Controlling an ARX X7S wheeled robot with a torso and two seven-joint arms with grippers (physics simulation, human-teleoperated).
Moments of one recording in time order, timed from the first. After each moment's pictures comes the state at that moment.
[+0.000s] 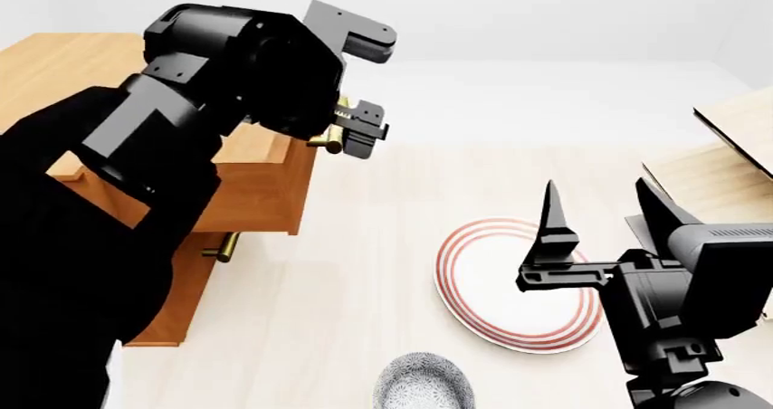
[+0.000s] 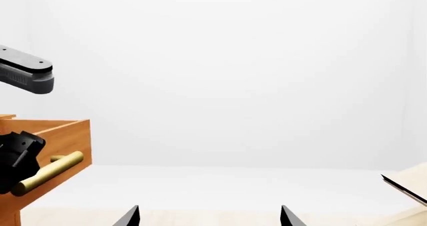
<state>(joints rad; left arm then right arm) -1.75 -0.01 1.20 -1.04 -1.40 -1.06 -0.56 0.19 0.45 0.03 -0.79 0.58 0.66 0.34</state>
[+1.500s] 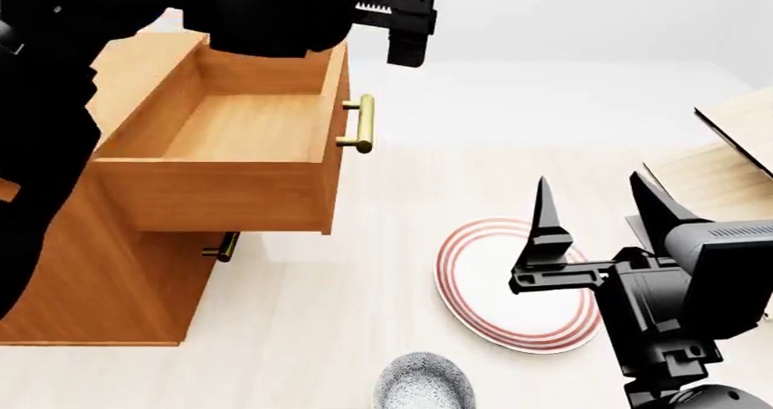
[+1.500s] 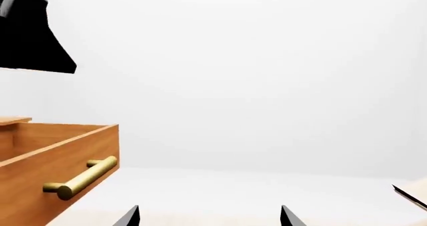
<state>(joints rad) -1.87 -0.23 1.05 -0.57 -1.79 -0.98 -0.79 0.21 0.47 0.01 -0.84 0.62 0.68 0.38</state>
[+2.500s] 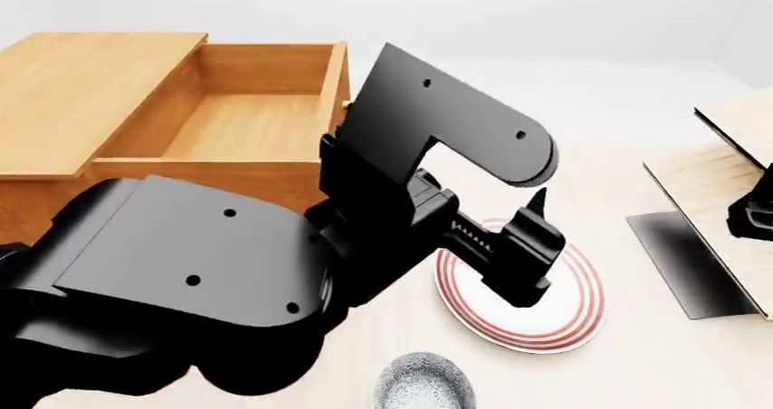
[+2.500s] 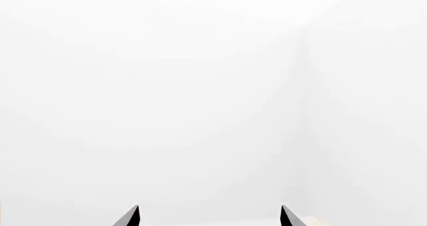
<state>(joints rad) -1.42 -0.42 0.97 0.49 -1.73 -0.72 -0.89 0.28 0.82 0.62 -1.02 1.22 0.91 0.74</state>
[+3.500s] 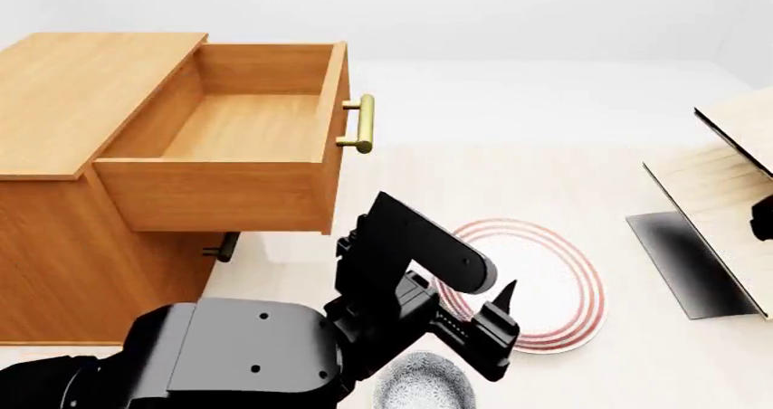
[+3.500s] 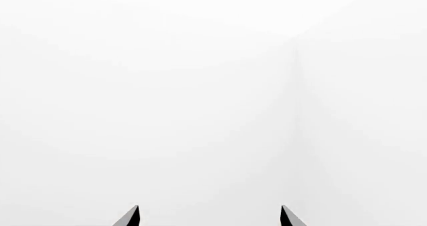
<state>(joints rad) -1.04 -0.46 1.08 0.47 -1.37 -0.56 -0.65 0.19 0.92 0.66 -1.03 1.28 0.80 0.81</state>
